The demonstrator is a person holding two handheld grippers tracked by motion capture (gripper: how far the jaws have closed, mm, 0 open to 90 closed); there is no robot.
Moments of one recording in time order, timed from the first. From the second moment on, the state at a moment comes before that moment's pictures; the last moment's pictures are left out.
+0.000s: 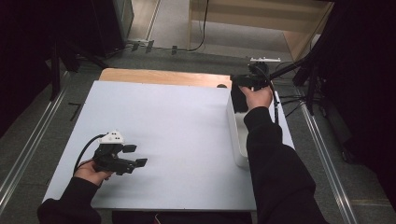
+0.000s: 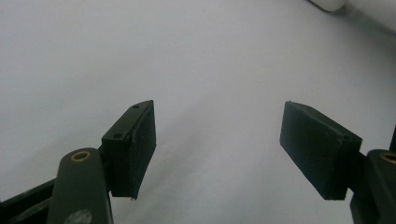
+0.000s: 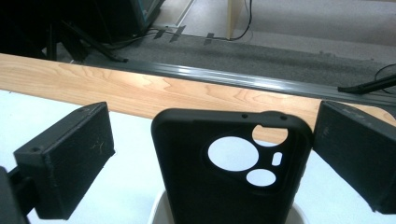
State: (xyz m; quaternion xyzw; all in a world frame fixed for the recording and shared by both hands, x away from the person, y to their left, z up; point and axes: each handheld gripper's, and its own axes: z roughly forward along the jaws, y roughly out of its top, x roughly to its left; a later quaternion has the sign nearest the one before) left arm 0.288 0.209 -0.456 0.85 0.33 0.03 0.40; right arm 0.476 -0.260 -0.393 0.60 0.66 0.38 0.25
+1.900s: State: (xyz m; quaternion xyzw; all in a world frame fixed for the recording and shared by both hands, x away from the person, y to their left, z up) left arm 0.291 0.210 -0.456 0.85 0.34 0.03 0.40; right arm 0.415 -0.191 -0.372 0.47 0.77 0.42 0.13
